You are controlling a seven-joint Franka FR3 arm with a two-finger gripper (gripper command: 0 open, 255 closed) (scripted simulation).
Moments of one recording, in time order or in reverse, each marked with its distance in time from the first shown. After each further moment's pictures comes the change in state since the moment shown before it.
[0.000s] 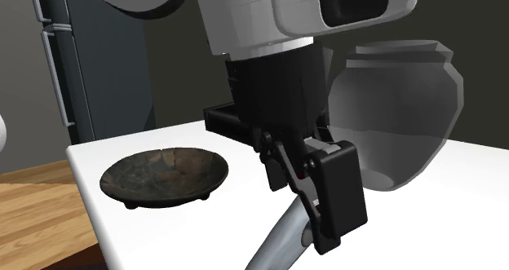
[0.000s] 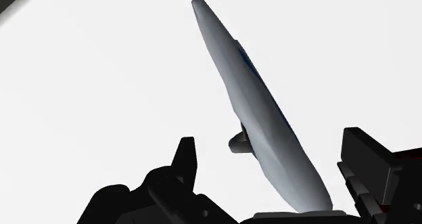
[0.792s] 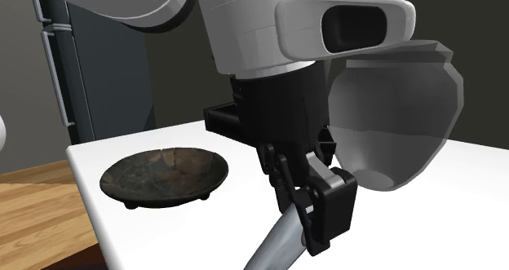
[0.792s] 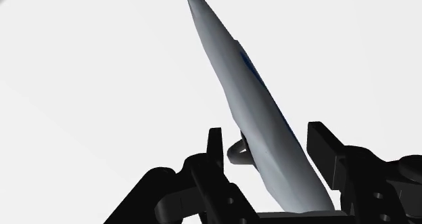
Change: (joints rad) arm 0.006 0.037 0.002 -0.015 0.004 0.053 0.002
